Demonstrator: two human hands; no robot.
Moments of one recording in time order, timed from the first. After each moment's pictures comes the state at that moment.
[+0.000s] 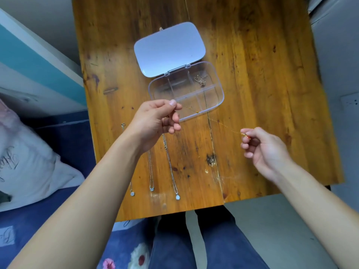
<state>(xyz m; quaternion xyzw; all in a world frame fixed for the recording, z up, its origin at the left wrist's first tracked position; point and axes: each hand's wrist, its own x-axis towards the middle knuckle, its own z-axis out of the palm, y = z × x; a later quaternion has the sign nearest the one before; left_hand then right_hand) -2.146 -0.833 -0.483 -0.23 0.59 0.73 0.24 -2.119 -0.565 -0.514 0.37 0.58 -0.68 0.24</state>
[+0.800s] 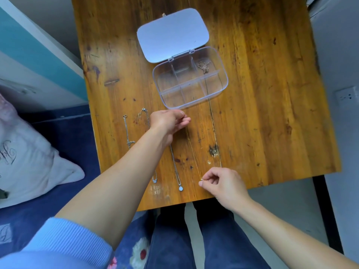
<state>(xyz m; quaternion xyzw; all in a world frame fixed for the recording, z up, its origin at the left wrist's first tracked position) -2.147 -0.793 -0.544 -0.47 0.51 0.69 0.19 -2.012 -0.610 -0.540 0.07 0.88 -0.34 0.33</state>
